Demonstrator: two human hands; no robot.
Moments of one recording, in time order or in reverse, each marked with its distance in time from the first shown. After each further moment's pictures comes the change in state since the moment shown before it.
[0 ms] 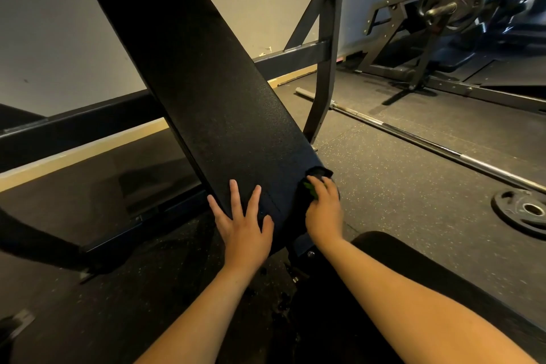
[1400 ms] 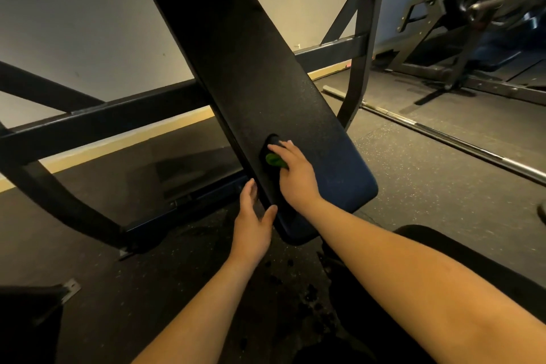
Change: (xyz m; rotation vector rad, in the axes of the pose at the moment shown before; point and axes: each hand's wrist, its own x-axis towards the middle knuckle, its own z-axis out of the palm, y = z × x) left_hand -0.019 -0.050 -0.042 -0.751 0.039 -0.126; right_hand -0.008 -0.108 0.056 0.097 -0.246 -0.436
